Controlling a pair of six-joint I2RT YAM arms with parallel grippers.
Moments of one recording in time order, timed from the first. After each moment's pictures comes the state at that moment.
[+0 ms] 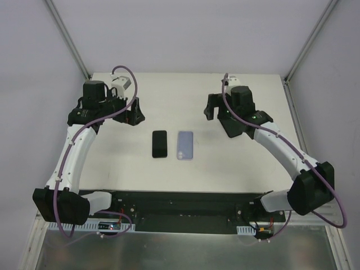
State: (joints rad) left arm -0.08 1.20 1.24 -0.71 0.48 0.09; right arm 0.50 1.42 1.19 -0.30 -0.06 0.24
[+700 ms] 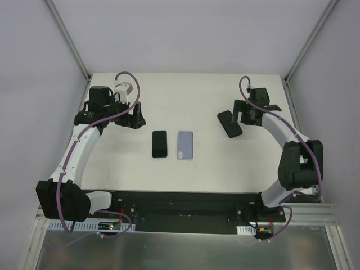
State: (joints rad) left arm -0.08 1.23 1.14 -0.62 0.44 0.05; right arm 0.14 1.56 1.13 -0.47 0.05 0.19
